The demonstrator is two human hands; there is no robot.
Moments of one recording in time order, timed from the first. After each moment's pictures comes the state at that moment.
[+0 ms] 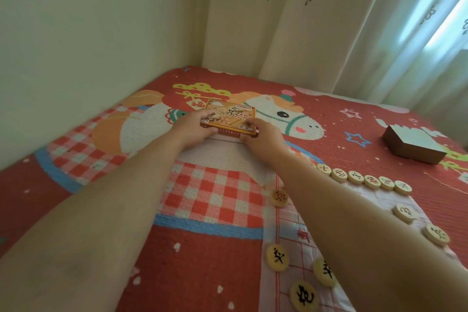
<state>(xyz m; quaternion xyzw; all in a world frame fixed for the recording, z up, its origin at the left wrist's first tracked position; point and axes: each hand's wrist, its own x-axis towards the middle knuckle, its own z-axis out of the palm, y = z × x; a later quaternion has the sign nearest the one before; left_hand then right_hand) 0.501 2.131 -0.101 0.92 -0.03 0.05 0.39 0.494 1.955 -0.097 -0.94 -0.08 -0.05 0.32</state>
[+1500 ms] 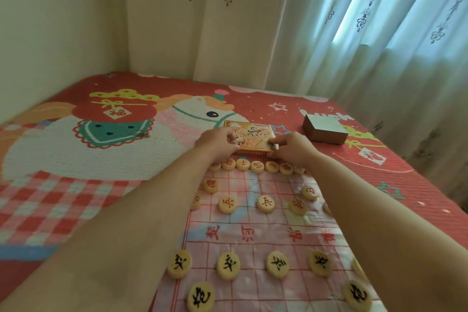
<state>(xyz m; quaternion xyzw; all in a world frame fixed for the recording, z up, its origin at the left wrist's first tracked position) 0.503 1.934 -0.098 0.95 -0.13 0.01 0.28 0.475 1.743 -0.089 -0.98 0.07 -0.03 0.19</state>
